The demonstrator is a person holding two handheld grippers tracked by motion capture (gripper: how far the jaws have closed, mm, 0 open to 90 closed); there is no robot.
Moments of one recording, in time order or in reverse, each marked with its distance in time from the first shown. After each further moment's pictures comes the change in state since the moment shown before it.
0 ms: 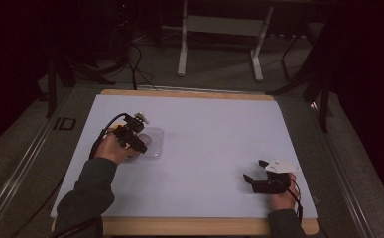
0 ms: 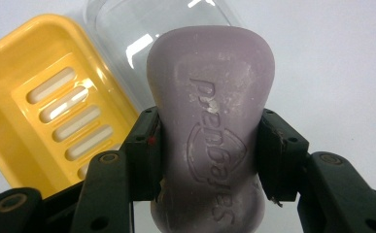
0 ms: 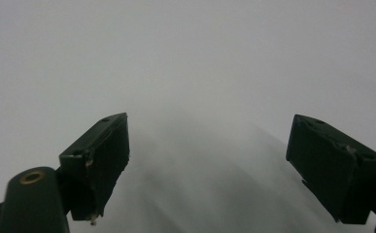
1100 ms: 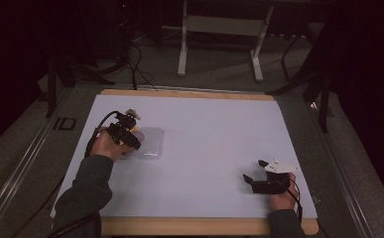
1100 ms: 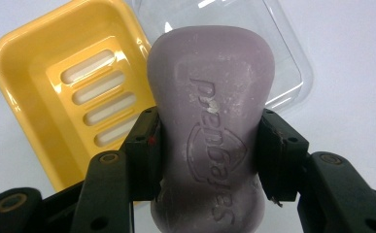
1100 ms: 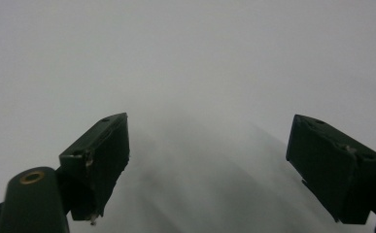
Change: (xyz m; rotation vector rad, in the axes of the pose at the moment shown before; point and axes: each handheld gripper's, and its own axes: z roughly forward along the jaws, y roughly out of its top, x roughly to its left) left arm 0.023 -0.004 0.002 -0.002 0.015 -0.104; right arm 0.001 0.000 0.000 0.005 -0.003 -0.007
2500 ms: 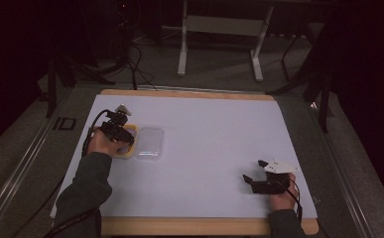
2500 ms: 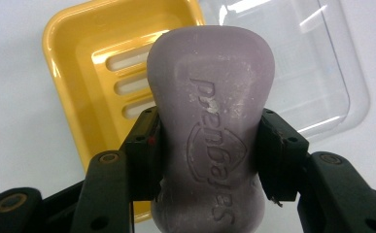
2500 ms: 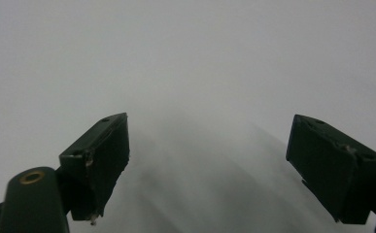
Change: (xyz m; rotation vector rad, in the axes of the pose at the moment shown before) left arm 0.029 -0.002 0.009 -0.009 0.028 -0.155; right arm 0.001 0.000 0.000 0.001 -0.001 -0.009
